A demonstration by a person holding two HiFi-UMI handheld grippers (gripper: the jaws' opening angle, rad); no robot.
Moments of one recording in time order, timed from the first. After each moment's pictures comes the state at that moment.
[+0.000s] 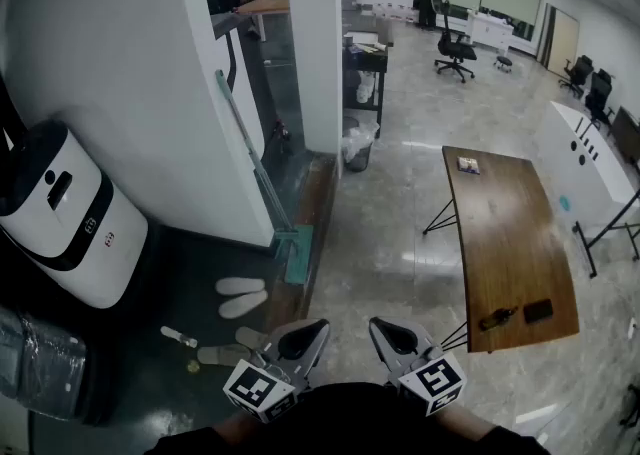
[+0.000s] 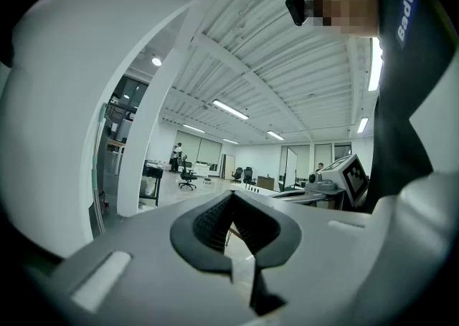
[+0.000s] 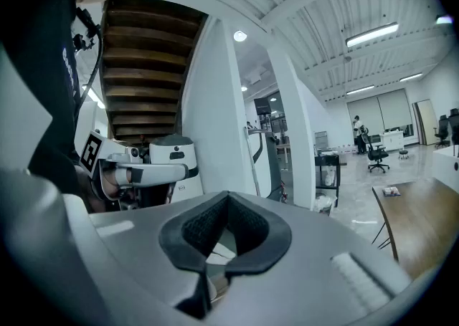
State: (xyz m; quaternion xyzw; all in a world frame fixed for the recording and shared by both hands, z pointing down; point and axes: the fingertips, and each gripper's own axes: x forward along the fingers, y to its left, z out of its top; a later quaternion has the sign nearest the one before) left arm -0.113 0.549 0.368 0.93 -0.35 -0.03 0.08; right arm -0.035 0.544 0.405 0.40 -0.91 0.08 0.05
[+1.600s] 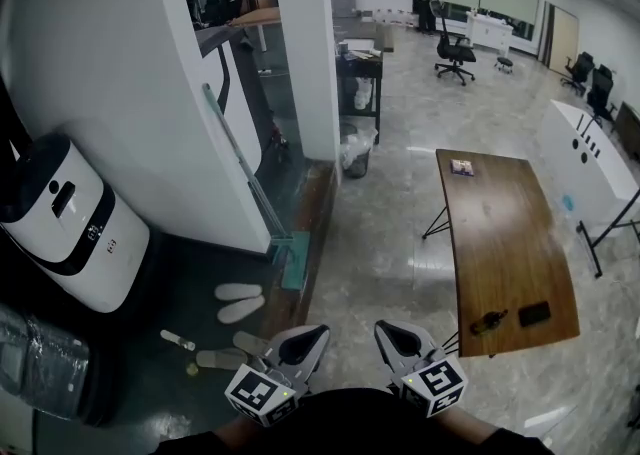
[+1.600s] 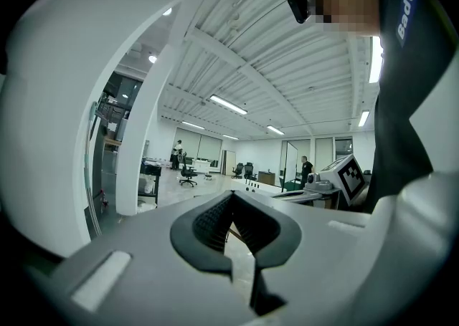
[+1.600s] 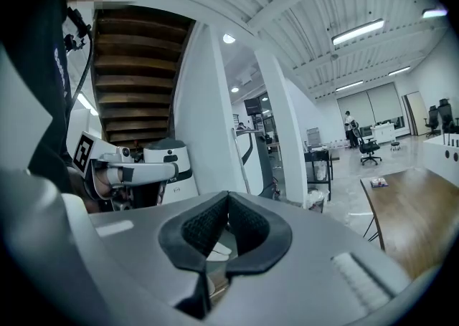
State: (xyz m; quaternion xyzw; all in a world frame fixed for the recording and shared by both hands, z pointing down) left arm -0.057 0.564 0.369 0.93 -0.36 -0.01 0.07; right arm 0.032 0.552 0.415 0.42 -0.90 0.11 0.04
